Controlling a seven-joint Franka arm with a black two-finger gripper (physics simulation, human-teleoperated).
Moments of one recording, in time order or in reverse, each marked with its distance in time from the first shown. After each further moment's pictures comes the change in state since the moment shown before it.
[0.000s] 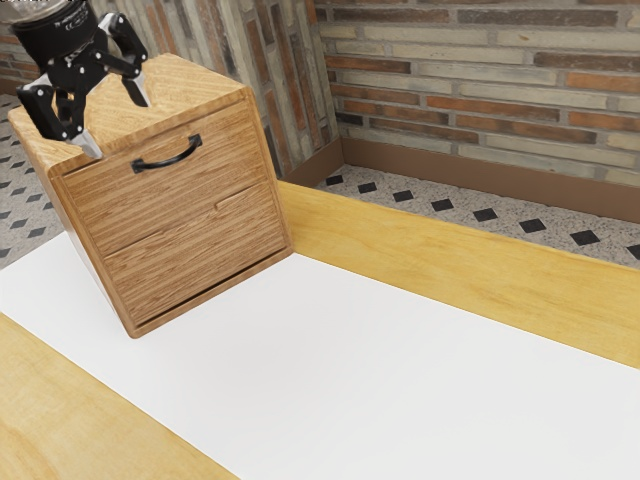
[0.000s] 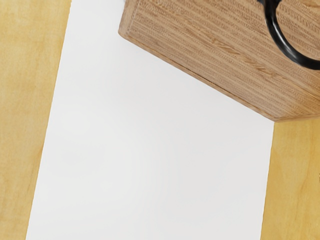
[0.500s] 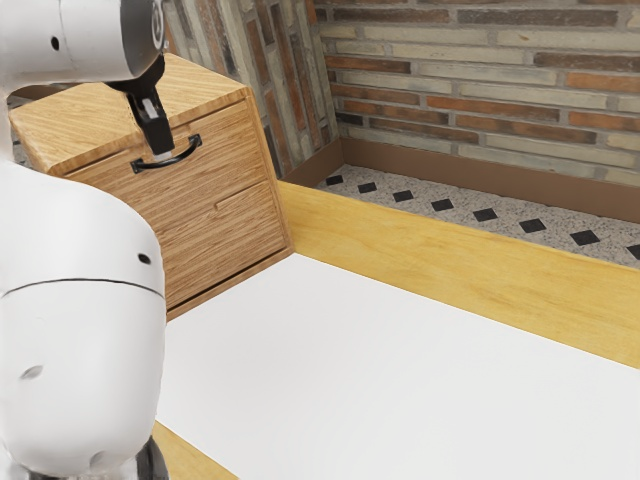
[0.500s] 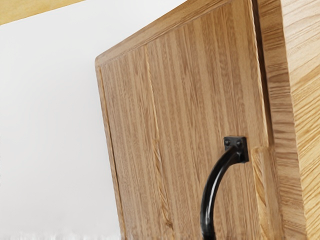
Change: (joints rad) arm 0.997 -0.832 -0.155 -0.119 -0.739 0.167 -0.372
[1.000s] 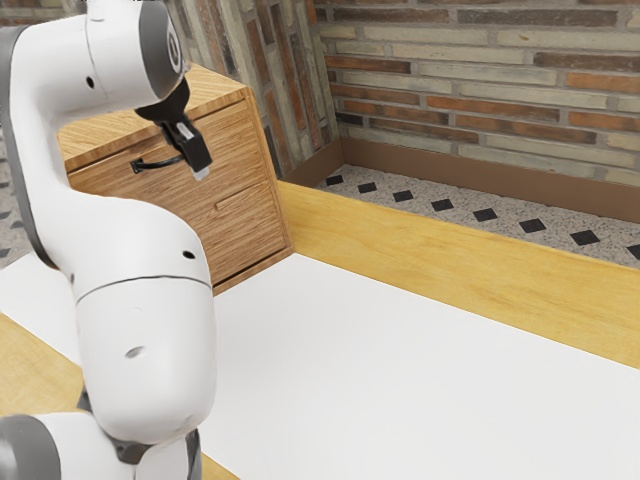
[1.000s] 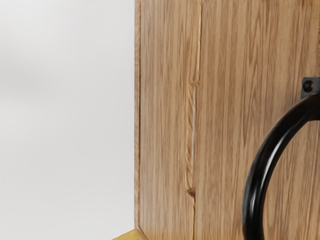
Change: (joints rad) arm 0.197 -0.186 0.033 -0.024 -0.408 -0.065 -0.102
